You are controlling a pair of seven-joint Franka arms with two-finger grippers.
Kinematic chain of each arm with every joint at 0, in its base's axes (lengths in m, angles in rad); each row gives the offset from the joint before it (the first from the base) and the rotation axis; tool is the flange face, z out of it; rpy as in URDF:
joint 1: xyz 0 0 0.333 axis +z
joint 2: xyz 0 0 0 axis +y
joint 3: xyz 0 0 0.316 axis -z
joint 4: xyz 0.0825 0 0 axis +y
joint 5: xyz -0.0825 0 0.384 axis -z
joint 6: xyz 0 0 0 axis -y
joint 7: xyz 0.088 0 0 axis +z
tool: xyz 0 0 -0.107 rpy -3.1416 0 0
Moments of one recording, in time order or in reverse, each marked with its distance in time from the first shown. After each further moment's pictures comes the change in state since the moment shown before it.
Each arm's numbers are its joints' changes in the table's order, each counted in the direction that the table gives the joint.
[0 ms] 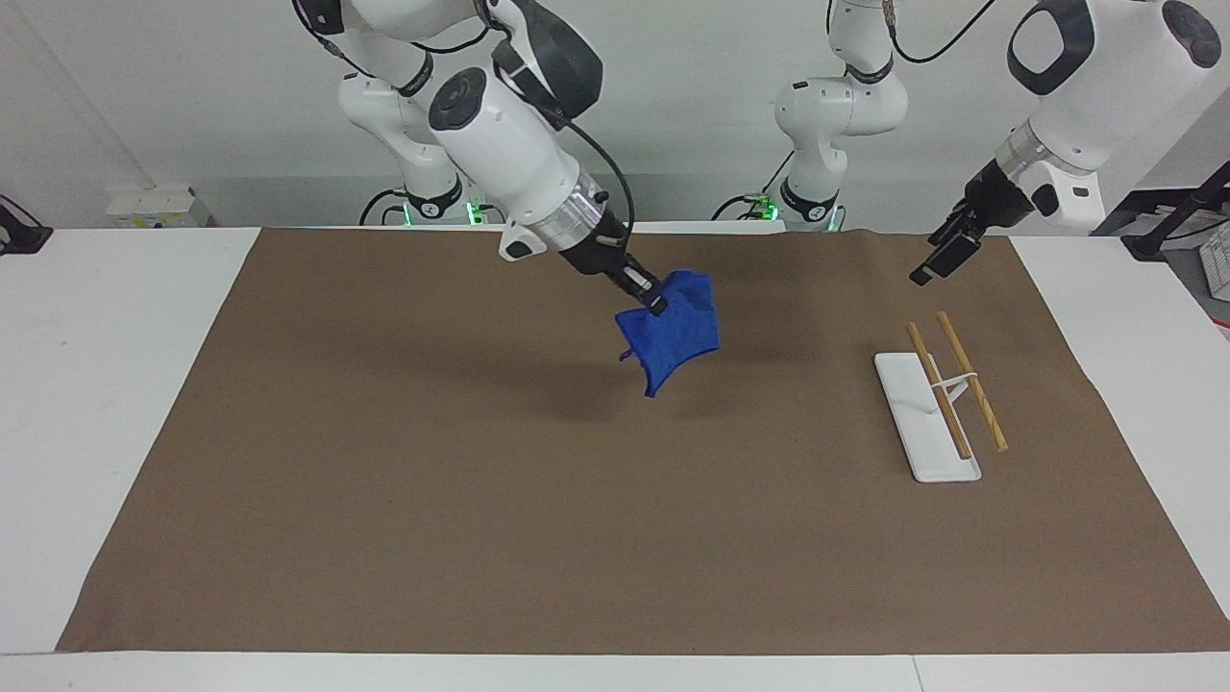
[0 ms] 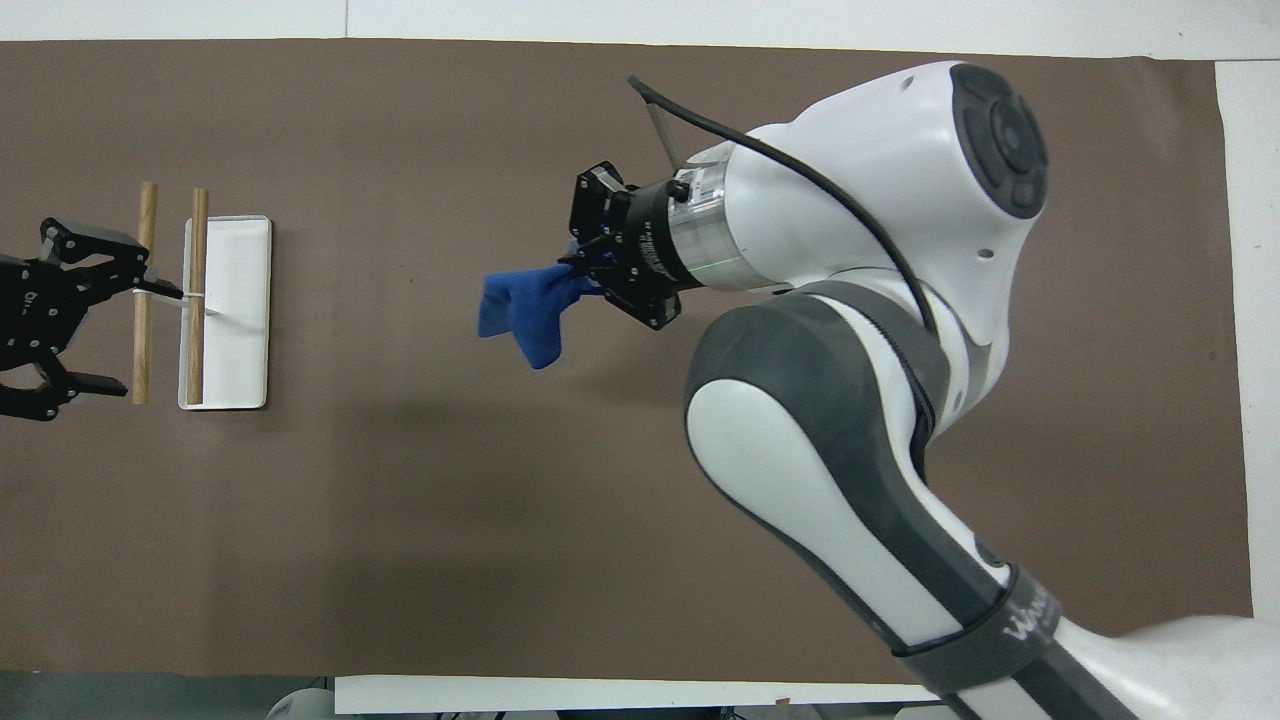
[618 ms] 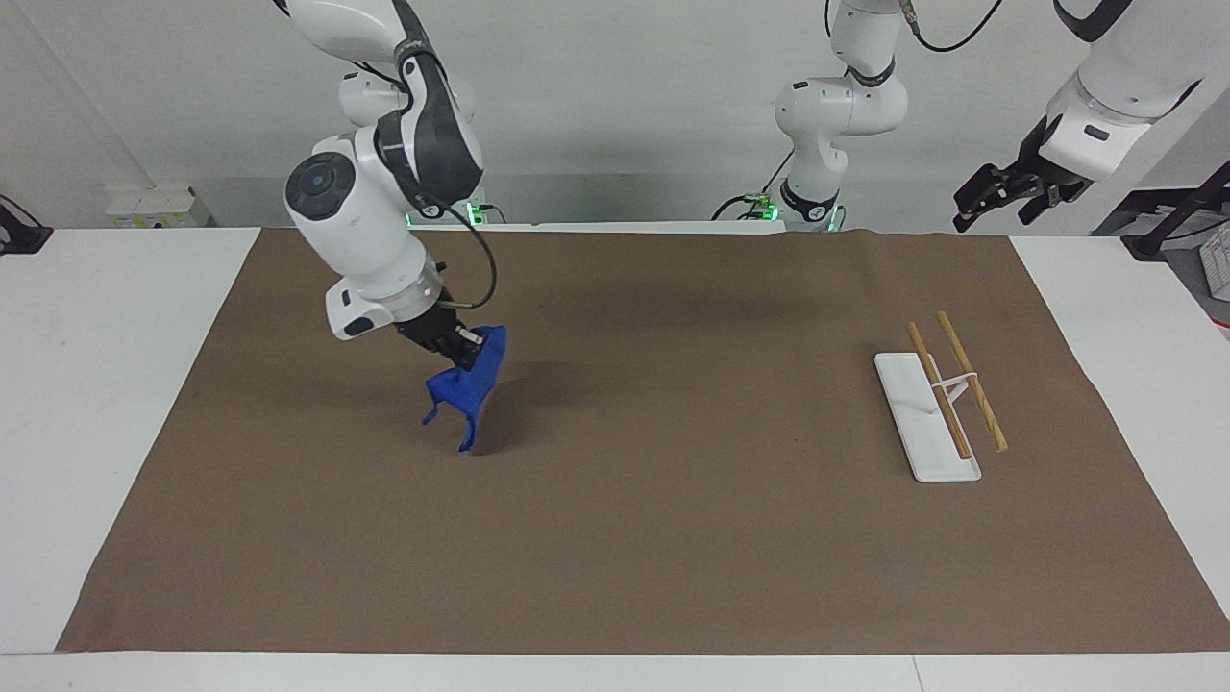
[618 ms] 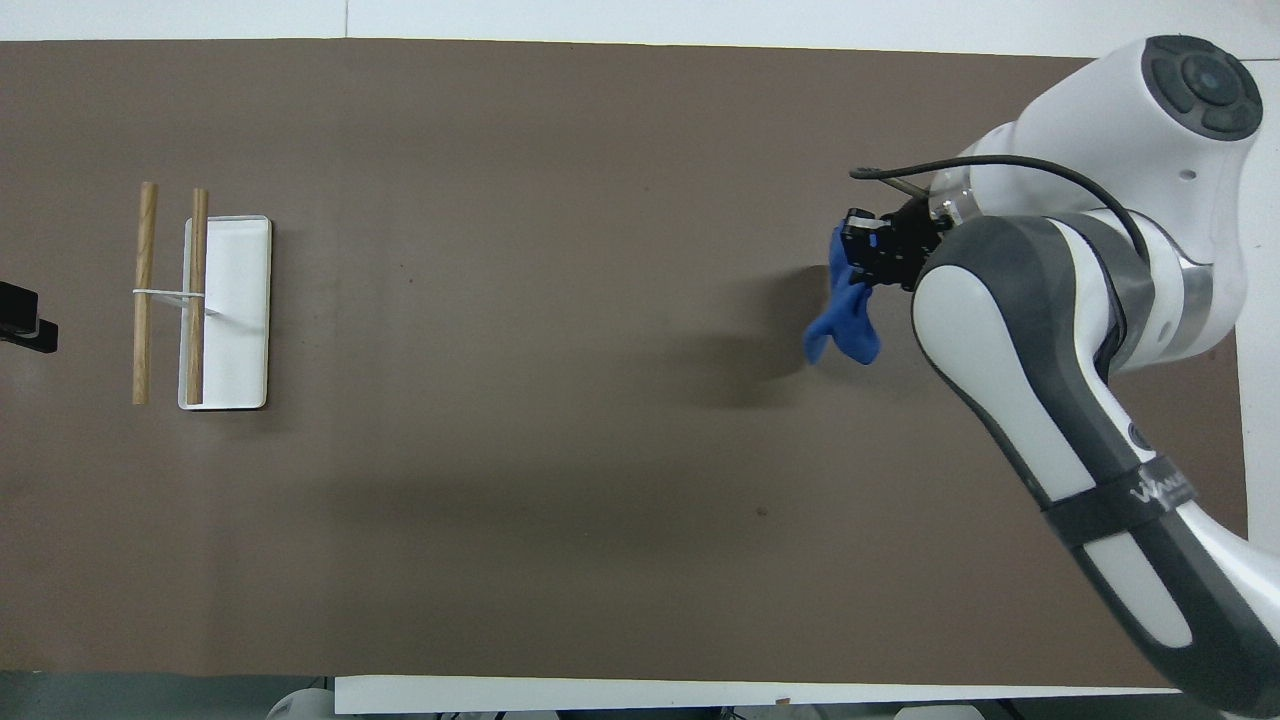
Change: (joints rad) left arm 0.002 0.070 -0.004 -0.304 -0.308 -0.353 -0.904; right arm -0.008 -0.093 0.331 0.120 0.244 -0.354 0.649
